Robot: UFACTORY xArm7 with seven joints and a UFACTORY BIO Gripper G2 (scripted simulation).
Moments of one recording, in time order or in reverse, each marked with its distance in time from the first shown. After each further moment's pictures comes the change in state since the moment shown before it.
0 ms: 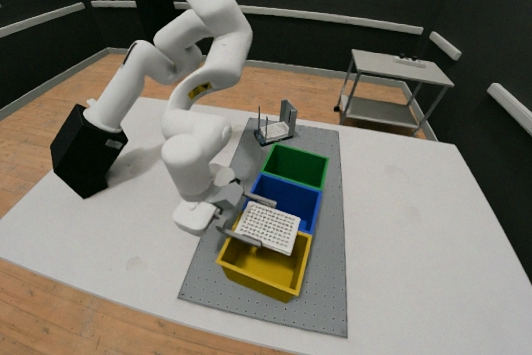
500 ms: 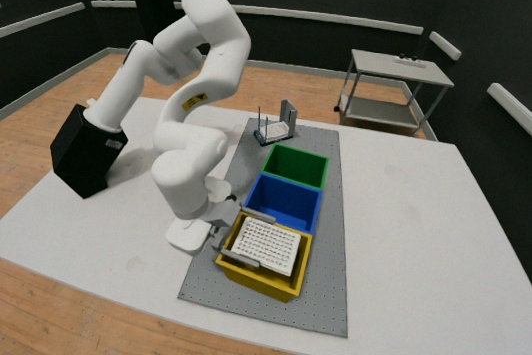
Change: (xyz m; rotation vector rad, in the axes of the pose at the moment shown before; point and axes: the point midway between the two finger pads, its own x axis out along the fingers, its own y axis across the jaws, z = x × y) arm 0.010 -0.038 -0.001 0.000 0.000 0.001
